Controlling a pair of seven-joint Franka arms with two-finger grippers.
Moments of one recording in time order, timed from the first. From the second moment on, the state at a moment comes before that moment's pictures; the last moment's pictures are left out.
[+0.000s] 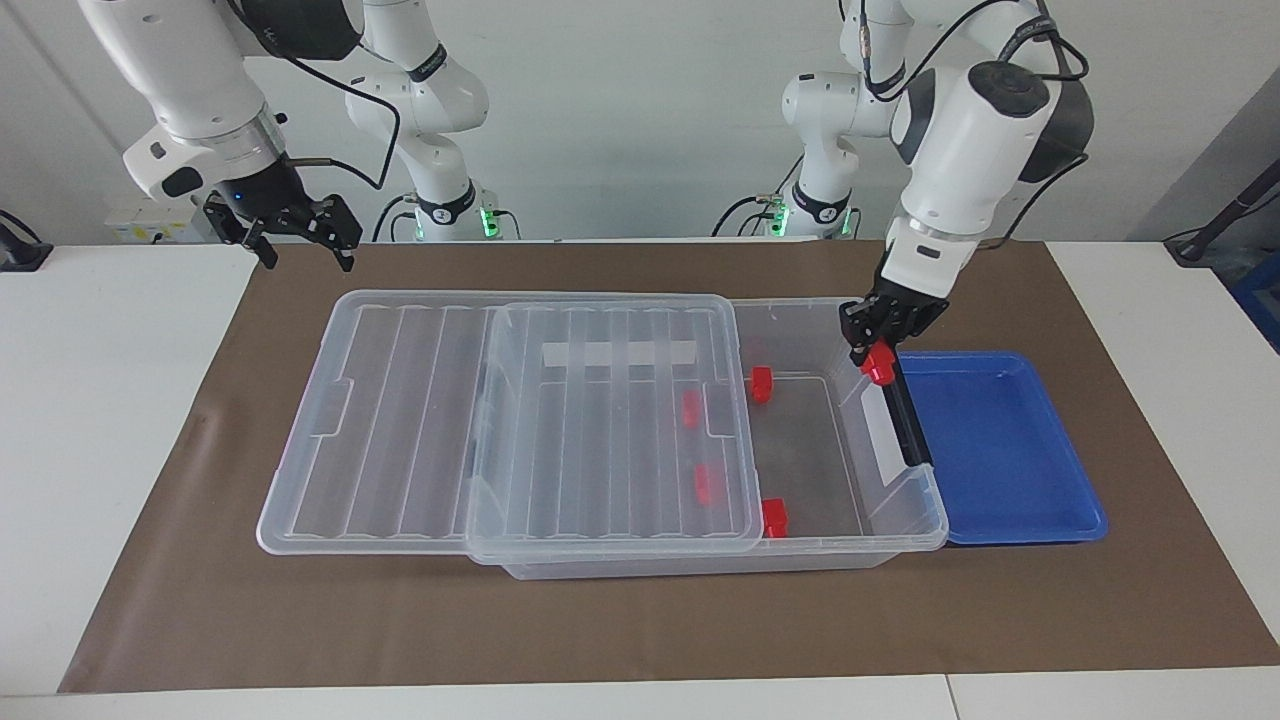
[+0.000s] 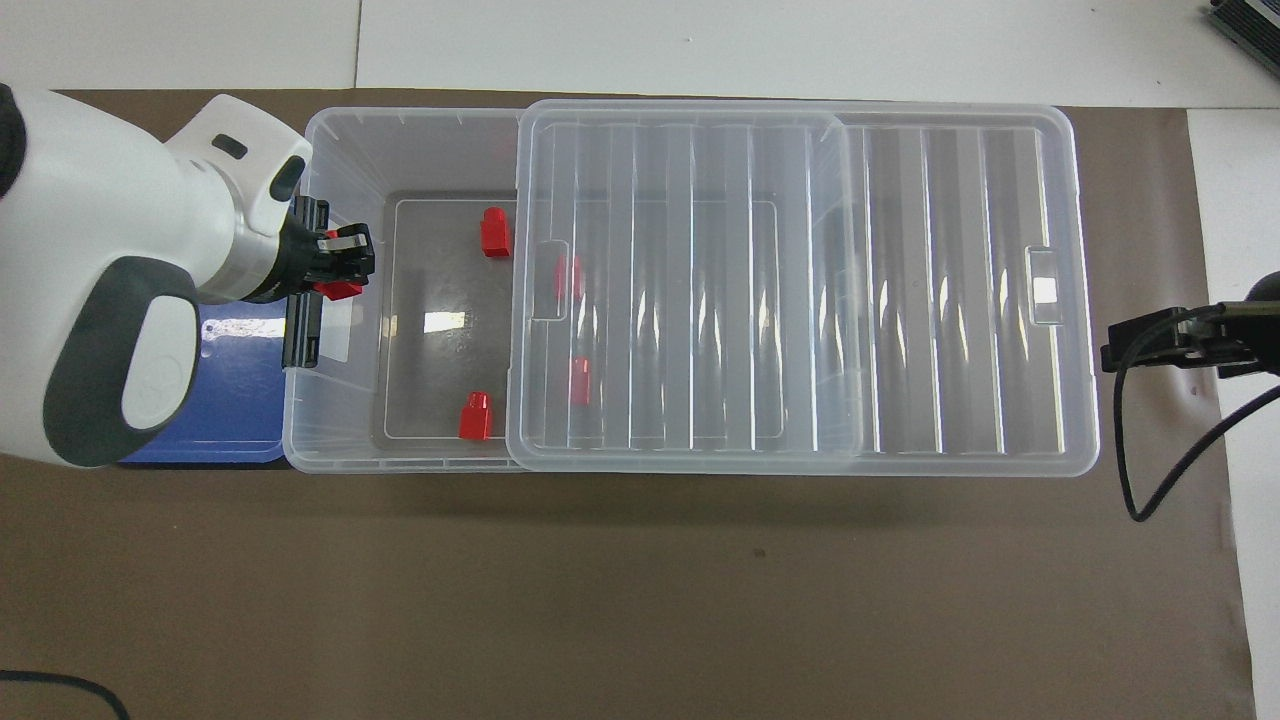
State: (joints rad) left arm -0.24 0.10 -0.07 -1.74 -0.01 1.99 -0.47; right arm 0.06 -0.06 -0.08 -1.66 -0.02 1.55 0.06
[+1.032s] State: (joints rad) left arm -0.27 0.32 -0.06 -1.90 0.12 2.42 -0.53; right arm 0.06 -0.06 -0.08 -1.66 -0.02 1.56 0.06
